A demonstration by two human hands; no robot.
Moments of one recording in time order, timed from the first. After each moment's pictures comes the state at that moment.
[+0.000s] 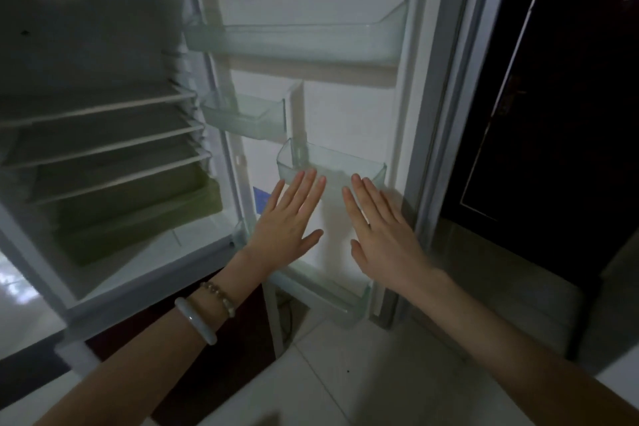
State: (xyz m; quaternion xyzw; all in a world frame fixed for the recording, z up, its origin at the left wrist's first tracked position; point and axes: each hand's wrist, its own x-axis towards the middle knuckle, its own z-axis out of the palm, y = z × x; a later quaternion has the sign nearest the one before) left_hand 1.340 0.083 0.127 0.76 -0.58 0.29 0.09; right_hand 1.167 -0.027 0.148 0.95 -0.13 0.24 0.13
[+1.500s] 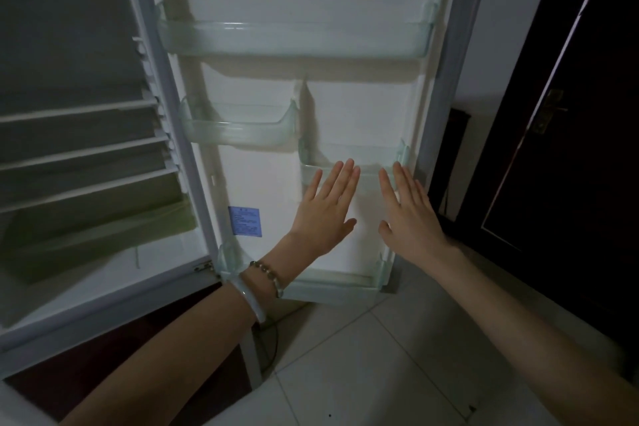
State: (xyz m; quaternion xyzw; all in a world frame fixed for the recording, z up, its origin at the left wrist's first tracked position) left_hand 1.368 -0.144 0.135 0.81 -0.52 0.27 0.02; right_hand 1.241 -0.267 0.147 0.96 -0.16 0.22 0.06
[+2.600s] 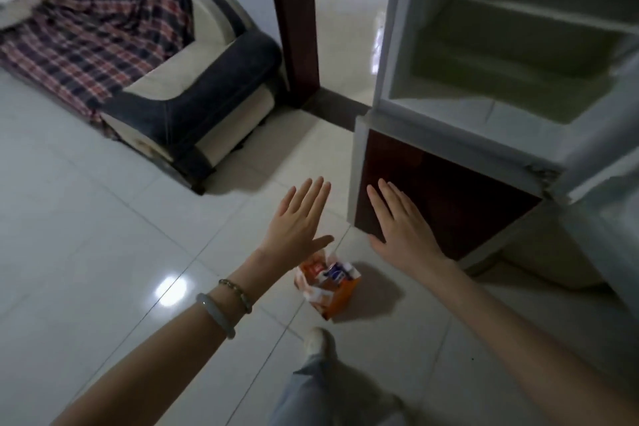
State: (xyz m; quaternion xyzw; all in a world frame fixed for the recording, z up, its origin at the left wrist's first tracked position) left_hand 1.249 0.349 -0.044 1.00 0.02 -0.01 -0.01; right_hand 1.341 0.158 -0.031 0.90 0.43 0.00 -0.09
